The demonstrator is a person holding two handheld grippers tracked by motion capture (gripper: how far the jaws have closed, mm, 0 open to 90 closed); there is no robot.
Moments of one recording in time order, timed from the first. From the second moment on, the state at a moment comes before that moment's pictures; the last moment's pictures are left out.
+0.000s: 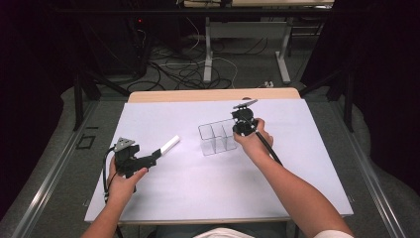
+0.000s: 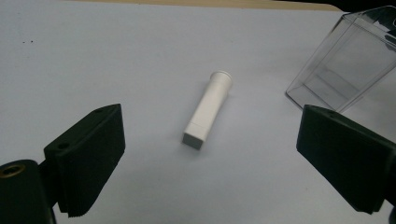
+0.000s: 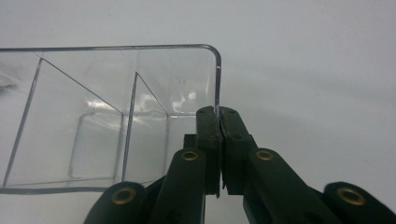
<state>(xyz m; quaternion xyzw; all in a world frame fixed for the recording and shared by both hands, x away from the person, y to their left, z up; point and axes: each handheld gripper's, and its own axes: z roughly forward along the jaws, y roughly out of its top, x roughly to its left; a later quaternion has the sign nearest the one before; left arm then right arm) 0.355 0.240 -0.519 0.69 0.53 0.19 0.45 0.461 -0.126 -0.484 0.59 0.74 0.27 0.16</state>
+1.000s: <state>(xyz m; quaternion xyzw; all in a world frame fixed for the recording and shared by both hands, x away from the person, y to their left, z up) 0.354 0.237 -0.519 0.70 0.53 0.20 0.44 0.506 -0.184 -0.497 0.51 0.74 0.43 0.13</state>
